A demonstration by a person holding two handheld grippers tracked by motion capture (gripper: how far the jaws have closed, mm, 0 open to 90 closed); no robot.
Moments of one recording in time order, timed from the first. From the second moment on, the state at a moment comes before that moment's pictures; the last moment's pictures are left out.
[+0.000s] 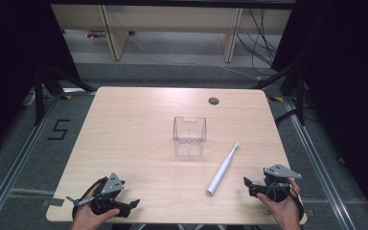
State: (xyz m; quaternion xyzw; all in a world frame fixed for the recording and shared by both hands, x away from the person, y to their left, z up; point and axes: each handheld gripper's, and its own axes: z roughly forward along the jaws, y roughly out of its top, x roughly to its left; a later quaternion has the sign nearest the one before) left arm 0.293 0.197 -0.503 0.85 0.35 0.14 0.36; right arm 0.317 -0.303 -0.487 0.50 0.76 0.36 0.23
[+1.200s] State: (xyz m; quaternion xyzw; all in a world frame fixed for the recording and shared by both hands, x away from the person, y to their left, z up) left arm 0.293 0.198 -0.503 0.86 0.35 0.14 0.36; right arm 0.344 -0.240 -0.470 0.42 0.79 0.40 0.20
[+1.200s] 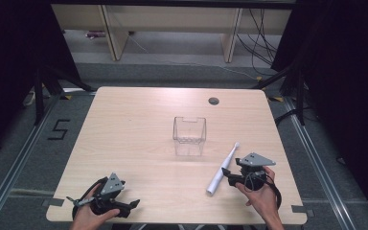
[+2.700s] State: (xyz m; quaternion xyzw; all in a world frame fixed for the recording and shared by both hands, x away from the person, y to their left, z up) left arm 0.293 0.198 -0.502 0.86 0.34 0.14 0.36; right arm 0.353 -0.174 -0.489 0.33 0.87 0.35 0.12
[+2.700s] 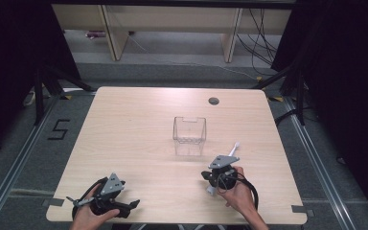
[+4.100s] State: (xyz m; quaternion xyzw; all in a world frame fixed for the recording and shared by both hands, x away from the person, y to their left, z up) left arm 0.292 0.198 -0.503 0.86 0.34 0.14 0.36; right arm 0.332 -0.200 -0.495 0.32 0.89 0.32 0.09
